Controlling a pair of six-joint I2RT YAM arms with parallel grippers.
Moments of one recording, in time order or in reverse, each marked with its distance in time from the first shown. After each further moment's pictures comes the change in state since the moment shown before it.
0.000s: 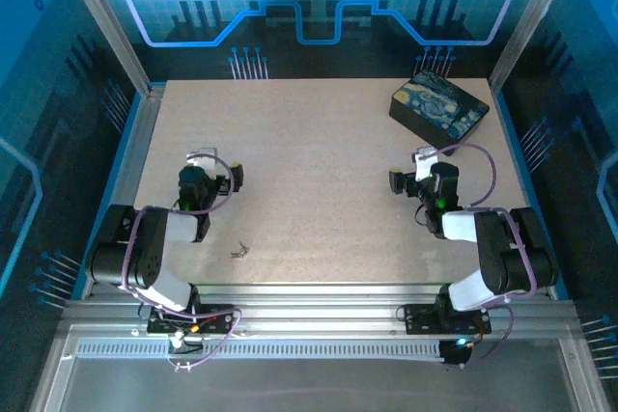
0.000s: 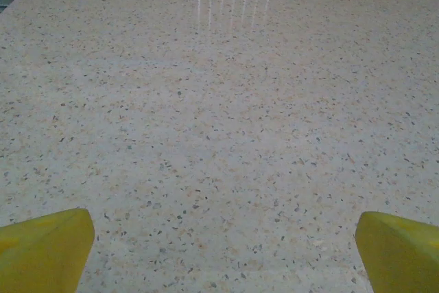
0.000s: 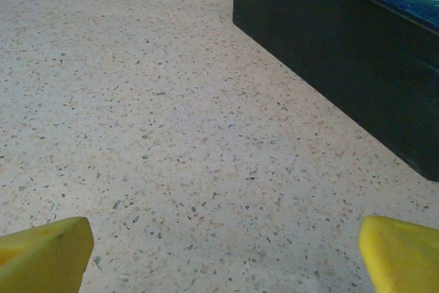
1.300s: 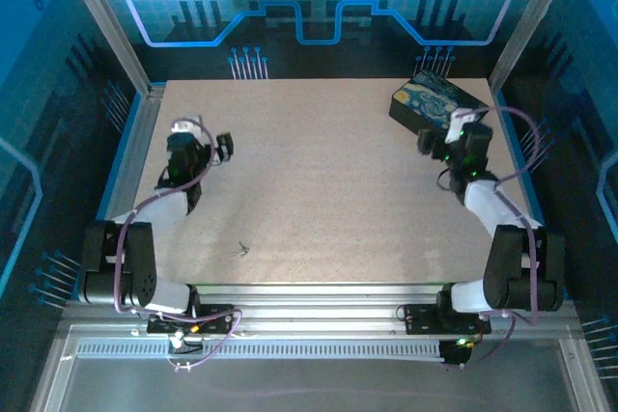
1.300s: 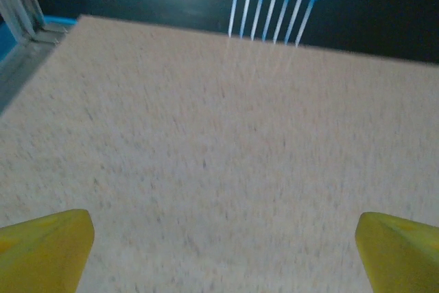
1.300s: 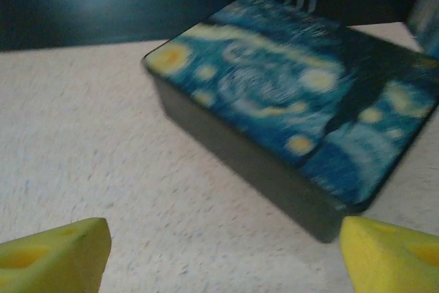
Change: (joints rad) left arm 0.042 -0.123 0.340 -0.477 -0.050 -0.102; right arm -0.189 -0.109 0.403 -0.507 -0.048 0.141
